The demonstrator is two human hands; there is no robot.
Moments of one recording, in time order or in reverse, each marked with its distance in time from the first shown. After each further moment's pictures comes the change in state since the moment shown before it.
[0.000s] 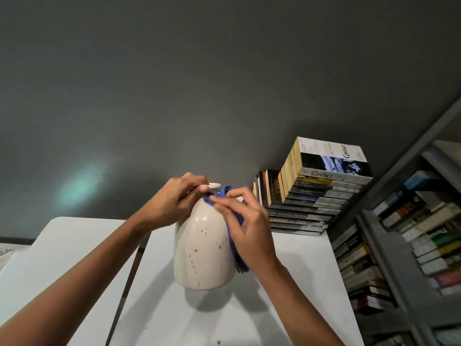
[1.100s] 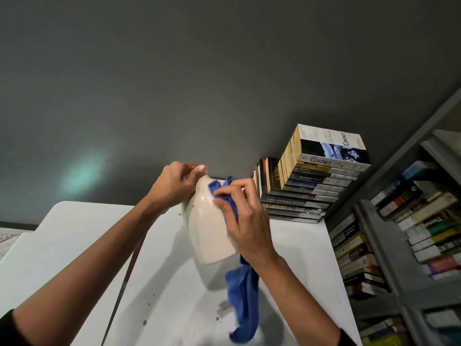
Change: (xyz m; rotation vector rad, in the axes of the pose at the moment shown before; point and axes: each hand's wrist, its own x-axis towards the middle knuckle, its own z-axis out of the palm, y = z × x) left_hand -0.006 0.015 0.012 -0.074 0.174 -0.389; right_hand -0.024 -0.006 -0.003 -0.239 0.018 -0.135
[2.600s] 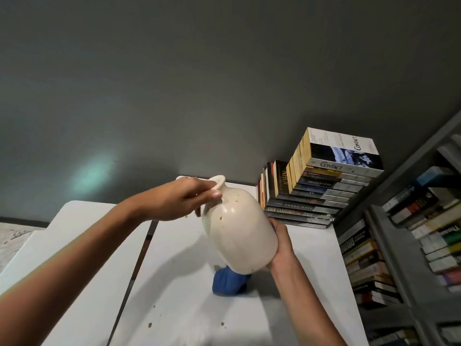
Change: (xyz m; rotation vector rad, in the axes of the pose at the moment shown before) left_hand -0.018 0.019 -0.034 0.073 -0.564 0.272; right_hand -0.013 0.053 0.005 1.139 0.110 1.533
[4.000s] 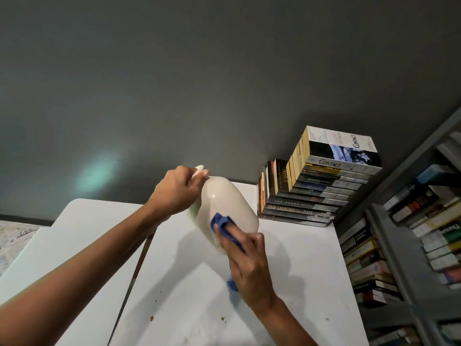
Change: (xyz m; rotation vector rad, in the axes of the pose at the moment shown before) left_hand 0.012 -0.006 0.025 0.015 0.613 -0.446; right_hand -0.027 0.072 -0.019 -1.210 -0.105 -1.743
